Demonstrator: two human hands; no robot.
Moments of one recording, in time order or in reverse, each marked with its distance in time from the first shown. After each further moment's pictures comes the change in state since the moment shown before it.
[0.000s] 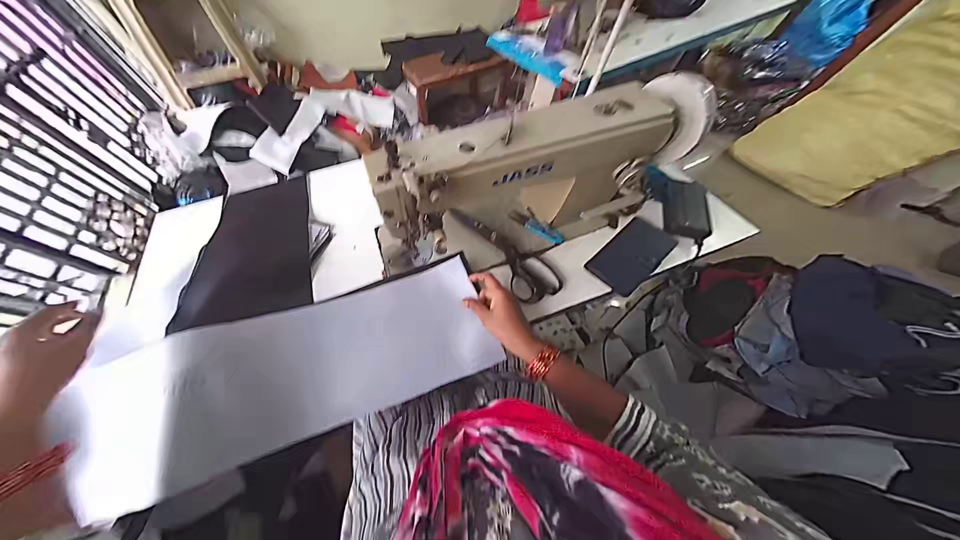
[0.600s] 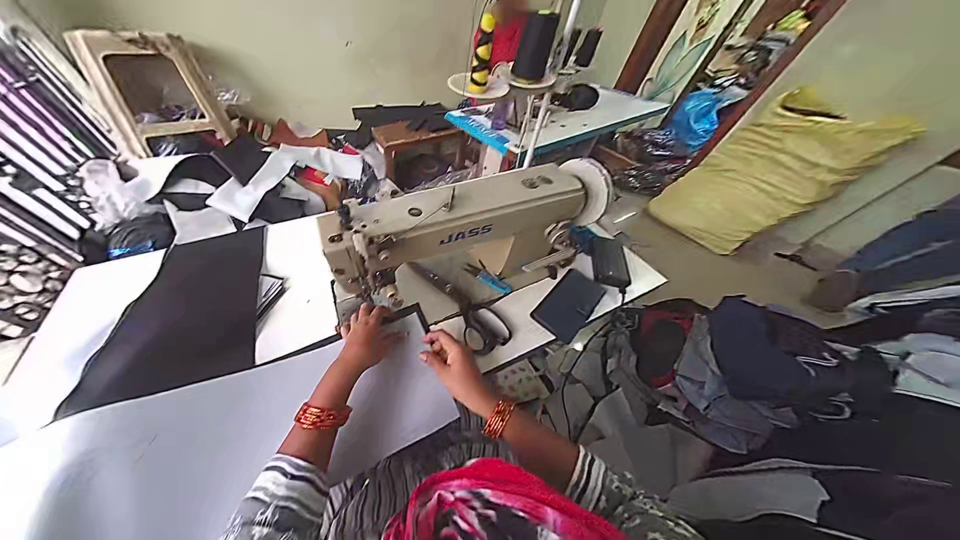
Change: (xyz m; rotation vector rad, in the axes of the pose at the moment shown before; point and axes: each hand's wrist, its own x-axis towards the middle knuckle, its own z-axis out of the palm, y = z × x) left_hand -0.144 0.278 0.248 -0.036 -0.613 0.557; right_hand 0.003 0.020 0.005 0.152 0.052 -0.113
